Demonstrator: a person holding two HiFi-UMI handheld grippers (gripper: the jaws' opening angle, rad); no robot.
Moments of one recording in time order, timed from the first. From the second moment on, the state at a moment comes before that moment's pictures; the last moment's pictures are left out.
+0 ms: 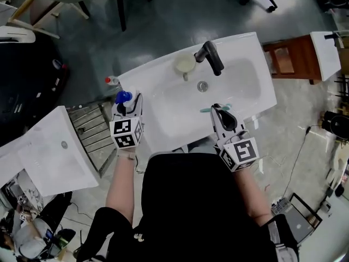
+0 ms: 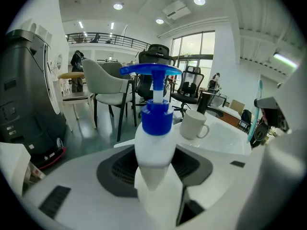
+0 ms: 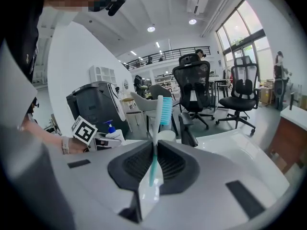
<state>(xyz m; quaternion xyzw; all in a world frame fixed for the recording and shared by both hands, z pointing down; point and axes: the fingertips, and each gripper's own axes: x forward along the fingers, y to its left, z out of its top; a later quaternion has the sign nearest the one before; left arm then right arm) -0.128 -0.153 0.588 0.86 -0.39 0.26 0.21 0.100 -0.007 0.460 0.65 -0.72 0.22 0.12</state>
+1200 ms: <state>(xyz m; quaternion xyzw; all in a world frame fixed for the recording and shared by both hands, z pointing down) -0.137 -0.154 0.603 0.86 -0.39 0.31 0.14 0.104 0.002 0.463 0.67 -0.70 0.22 0.10</state>
